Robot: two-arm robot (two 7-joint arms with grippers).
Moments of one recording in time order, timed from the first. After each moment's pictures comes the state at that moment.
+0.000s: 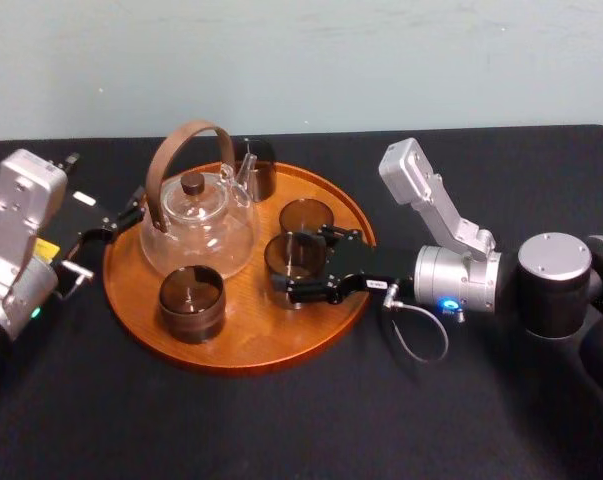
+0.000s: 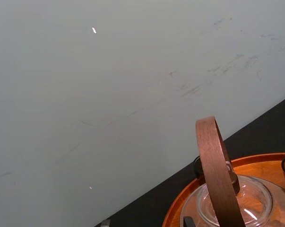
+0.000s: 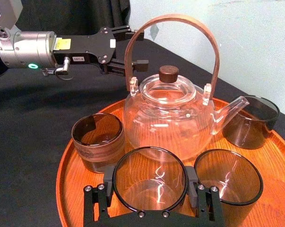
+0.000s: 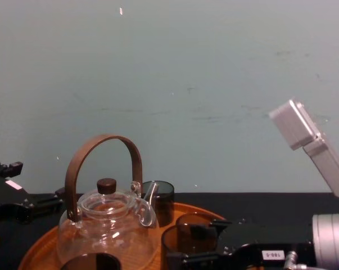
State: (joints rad) left arm -0.20 0.60 0.45 -1.41 -0.25 -0.12 0.03; right arm 0.49 0.40 -0.66 -1.18 0.43 0.07 0.74
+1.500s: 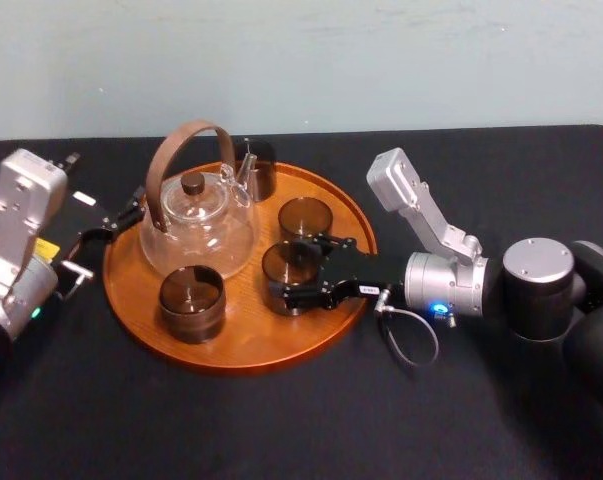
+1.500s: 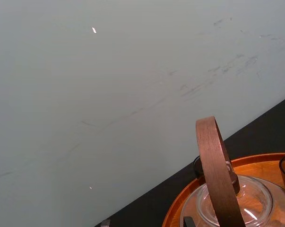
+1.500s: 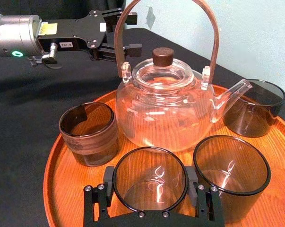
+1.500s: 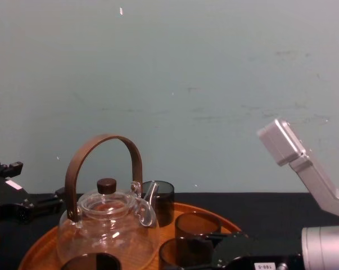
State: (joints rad) left arm -0.20 0.60 0.45 -1.41 -0.25 -0.12 0.03; right arm 0.52 0.35 -0.68 -1.08 0.41 0.05 0.74
